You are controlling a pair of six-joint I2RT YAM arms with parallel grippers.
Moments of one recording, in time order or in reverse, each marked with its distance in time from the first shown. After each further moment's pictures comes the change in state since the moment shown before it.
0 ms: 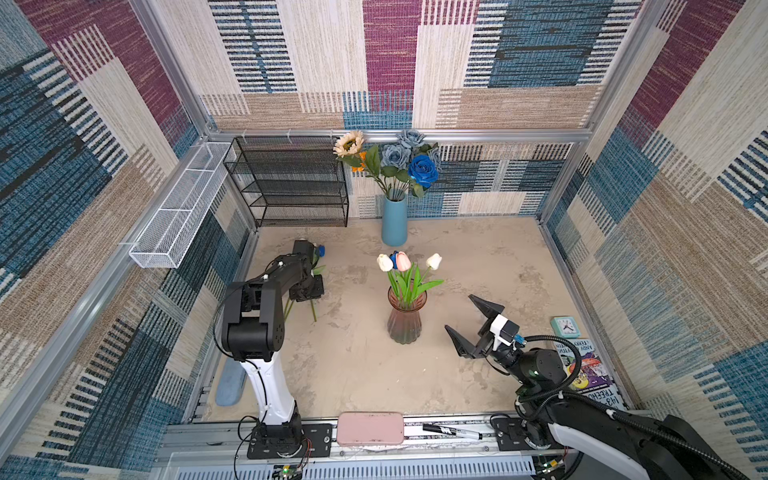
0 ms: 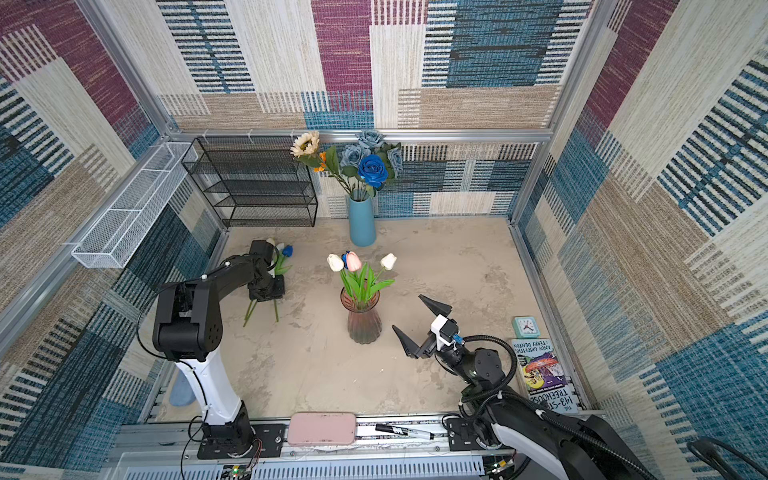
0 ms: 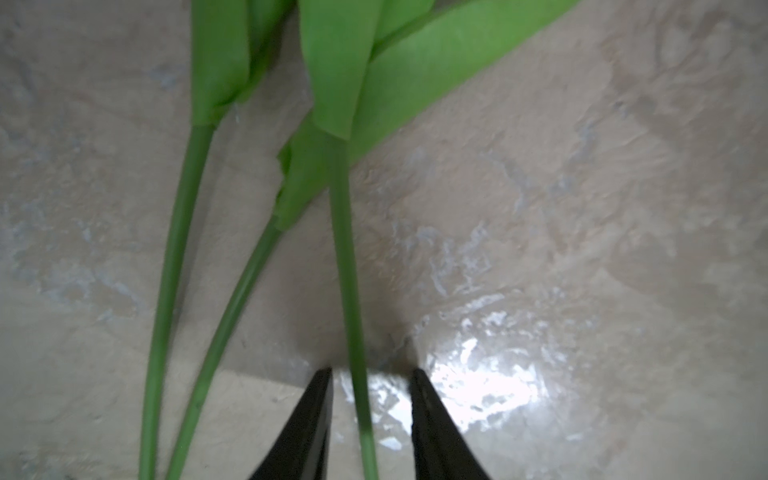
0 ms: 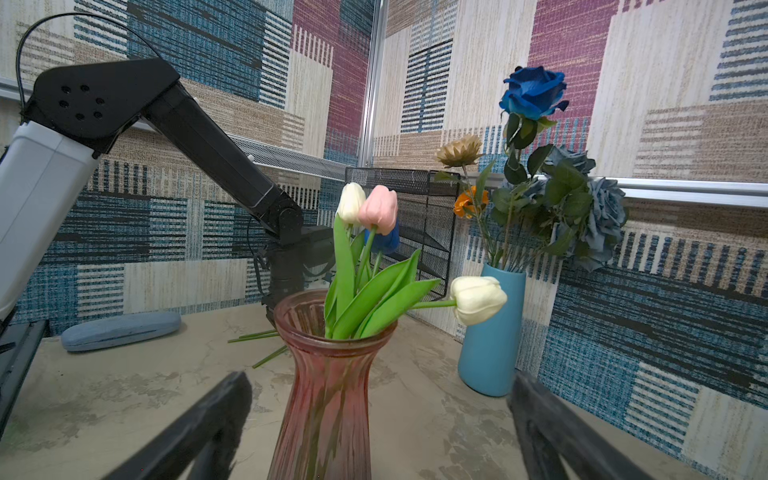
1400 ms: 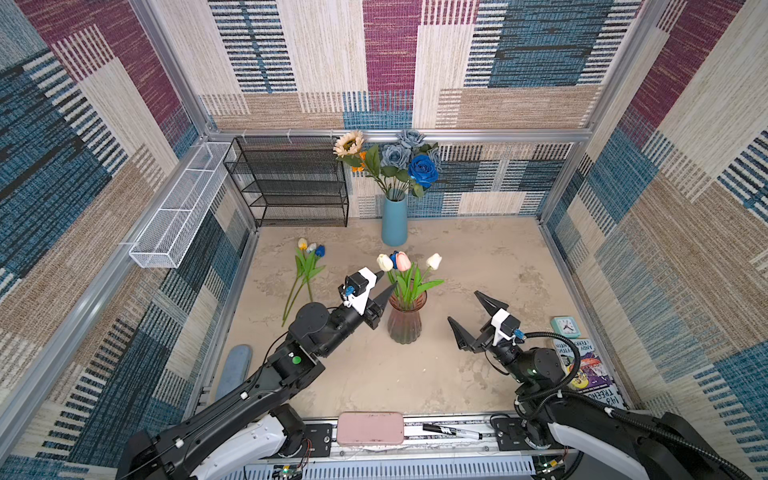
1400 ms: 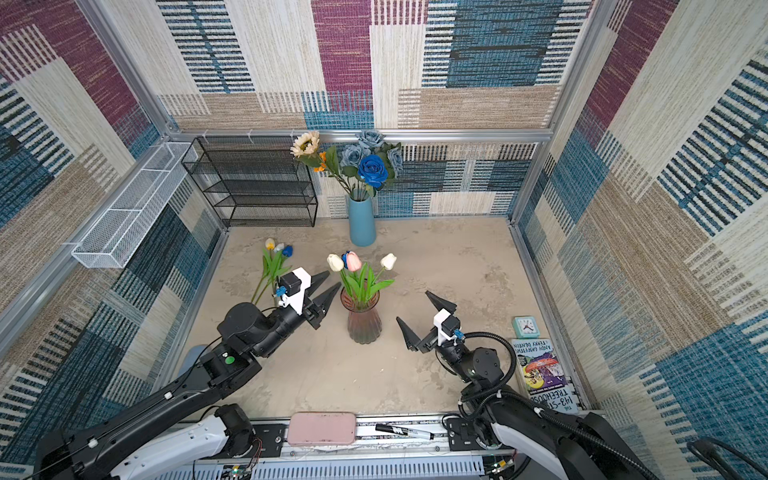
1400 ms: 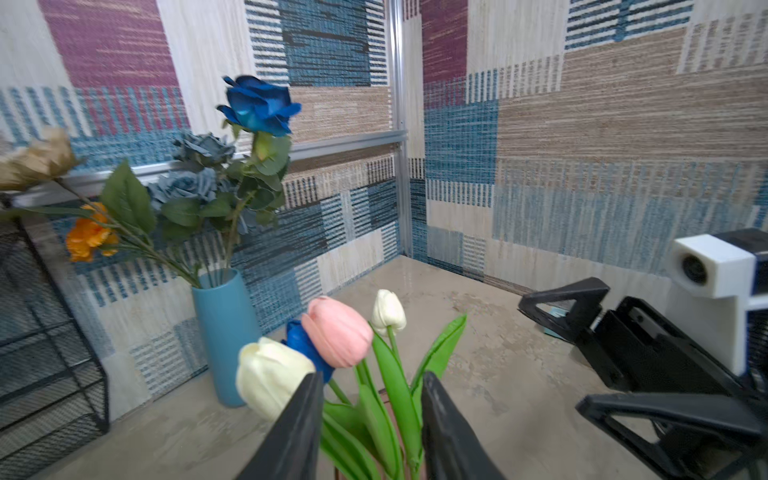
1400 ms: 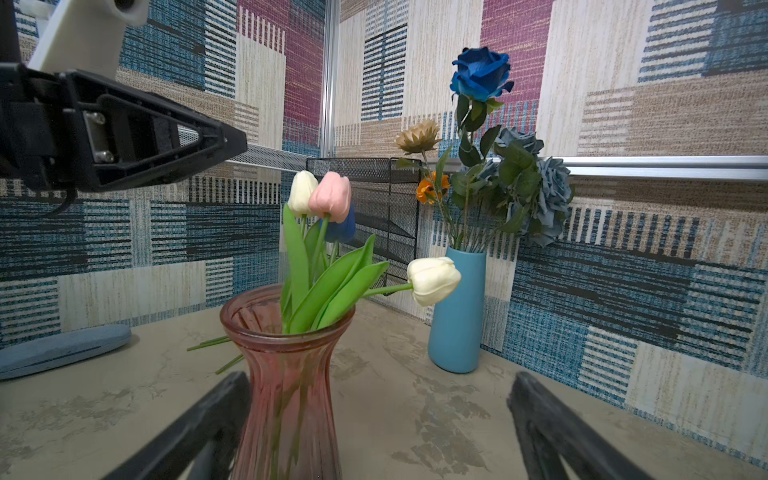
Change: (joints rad) left arm -0.741 -1.104 -0.671 1.005 0.029 0.322; right arm 0.000 0.018 0.001 -0.008 0.122 0.005
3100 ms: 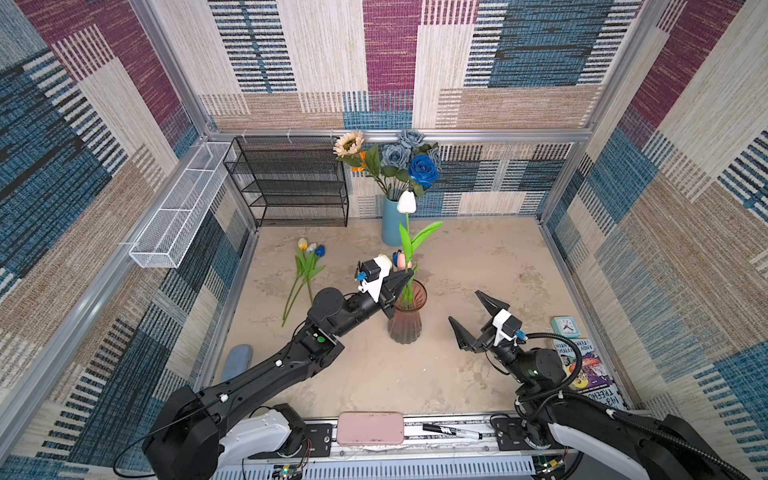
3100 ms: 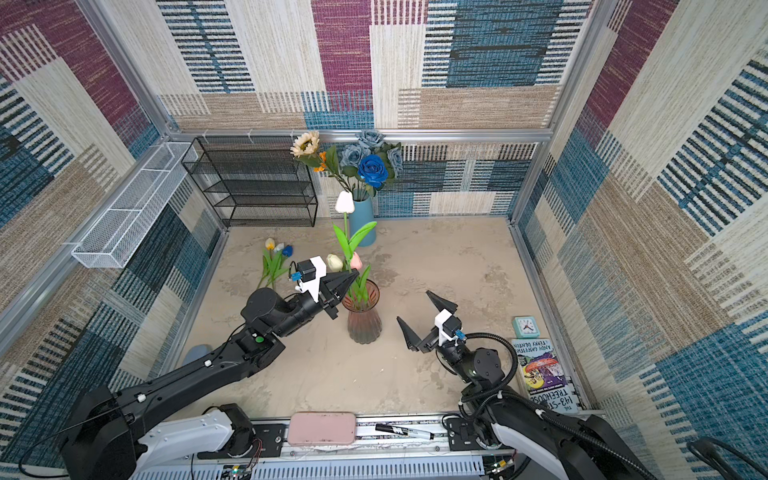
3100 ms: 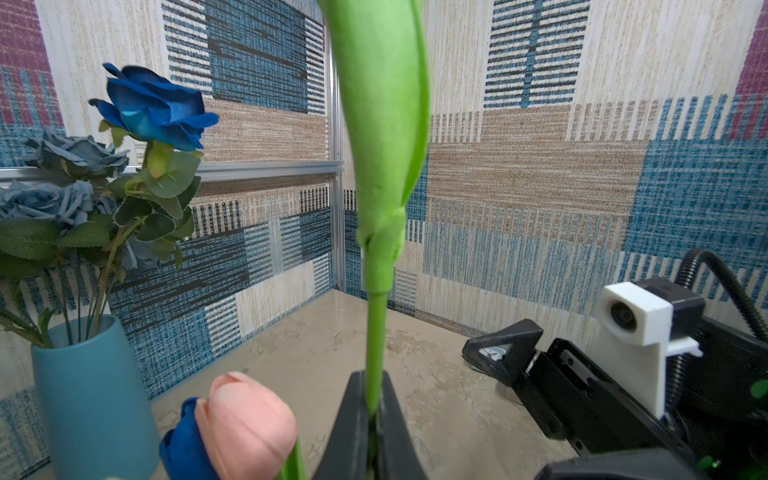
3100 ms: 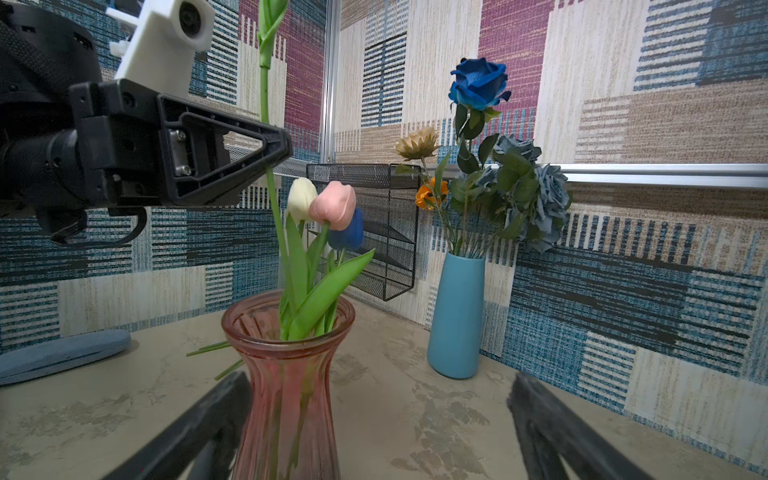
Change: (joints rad) left arm 0.012 0.291 0.018 0.359 0.306 -0.156; right arm 0.000 -0.017 0.000 -0.001 0.001 0.000
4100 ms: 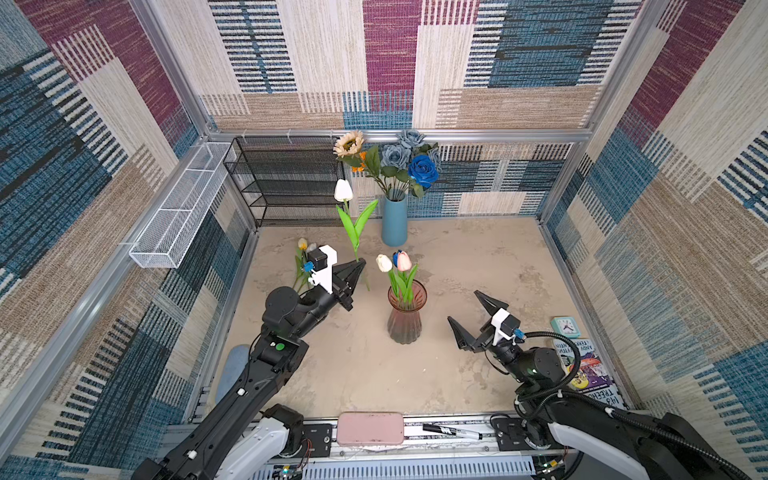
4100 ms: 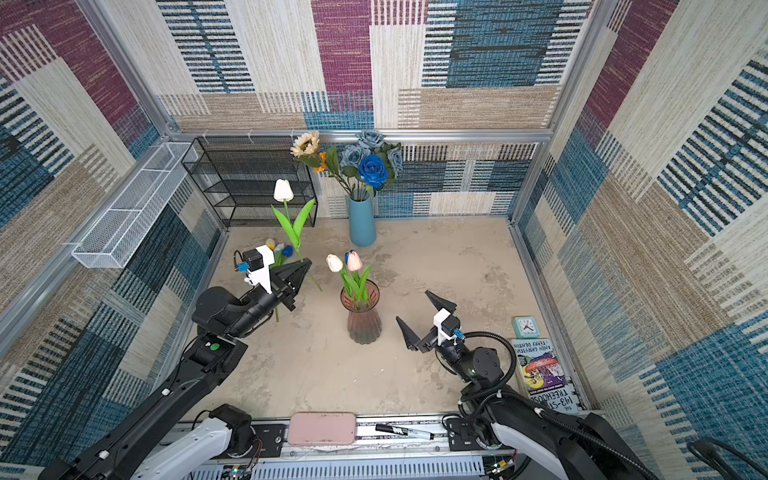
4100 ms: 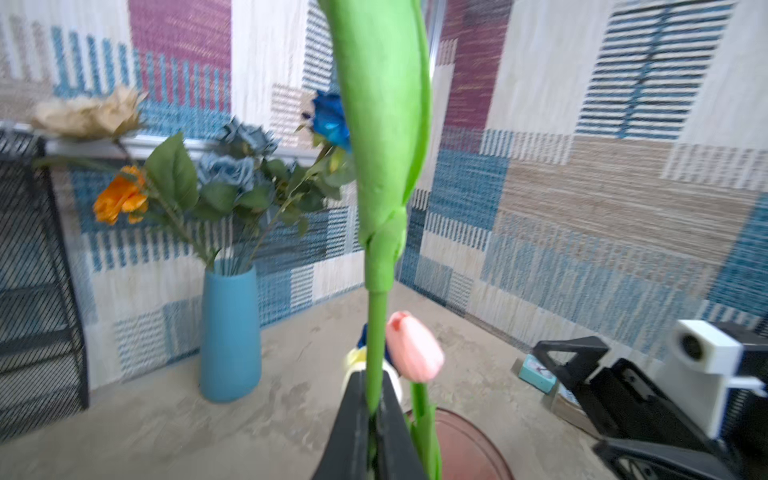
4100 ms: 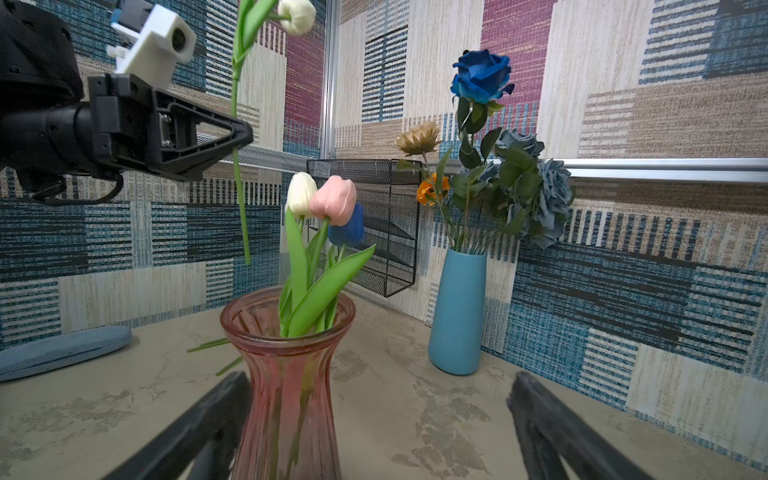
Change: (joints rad) left arm 0.320 -0.274 -0.032 -0.203 0.123 -0.132; right arm 0.000 0.014 0.006 -0.004 -0.003 0.000
